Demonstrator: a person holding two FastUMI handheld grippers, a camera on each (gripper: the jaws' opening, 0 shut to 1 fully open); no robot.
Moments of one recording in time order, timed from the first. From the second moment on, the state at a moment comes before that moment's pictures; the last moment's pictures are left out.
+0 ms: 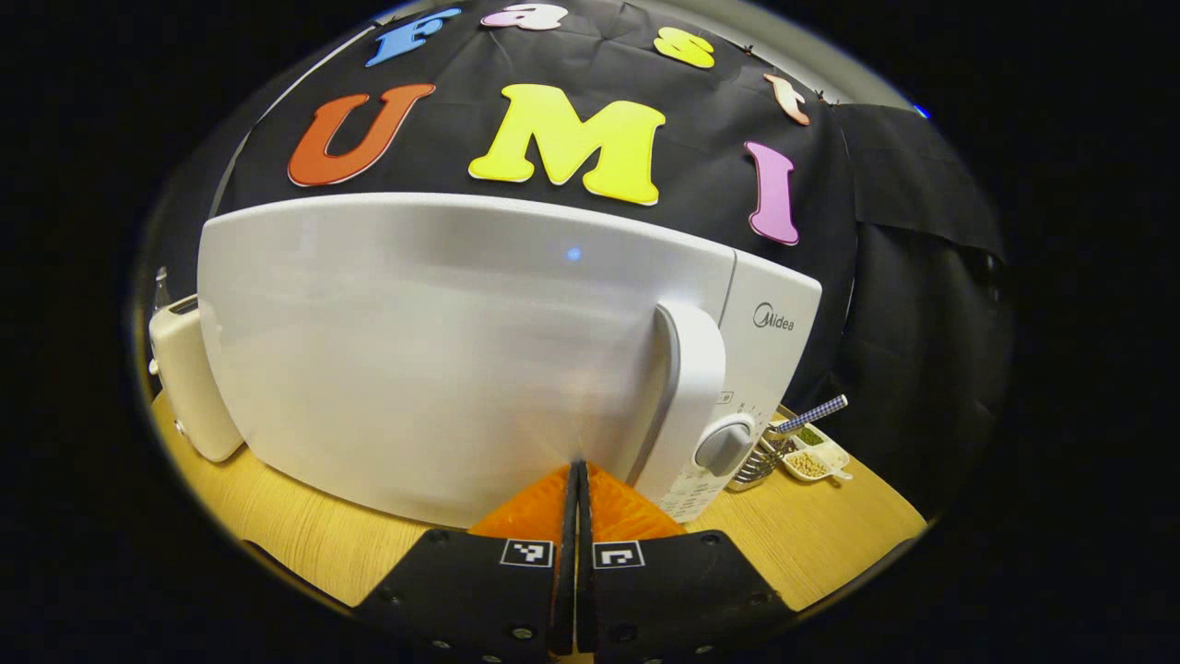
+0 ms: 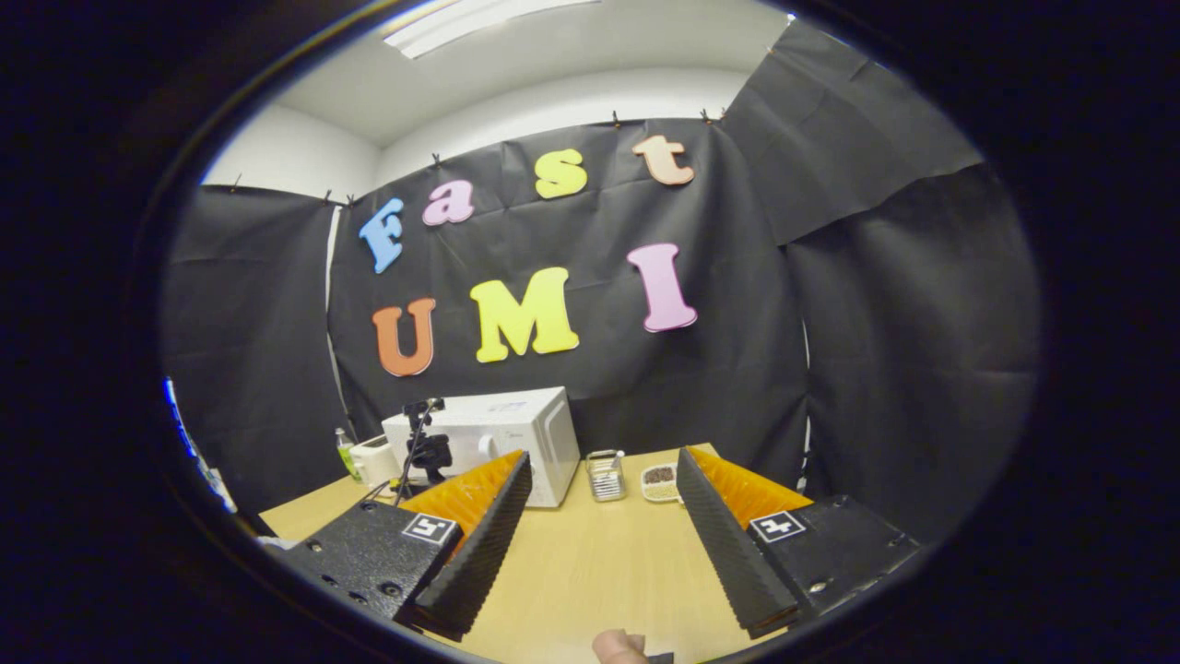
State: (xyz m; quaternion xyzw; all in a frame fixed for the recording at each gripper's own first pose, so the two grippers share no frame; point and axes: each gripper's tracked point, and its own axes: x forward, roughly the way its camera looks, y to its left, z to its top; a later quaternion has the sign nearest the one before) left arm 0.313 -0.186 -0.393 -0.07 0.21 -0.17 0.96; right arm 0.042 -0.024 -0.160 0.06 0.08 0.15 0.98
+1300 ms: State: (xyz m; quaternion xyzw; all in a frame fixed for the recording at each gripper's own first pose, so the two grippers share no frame) left arm 0.142 -0.063 -0.233 -0.06 0.14 -0.06 0.99; right arm -0.025 0.024 -0.143 0.06 0.07 0.15 0.98
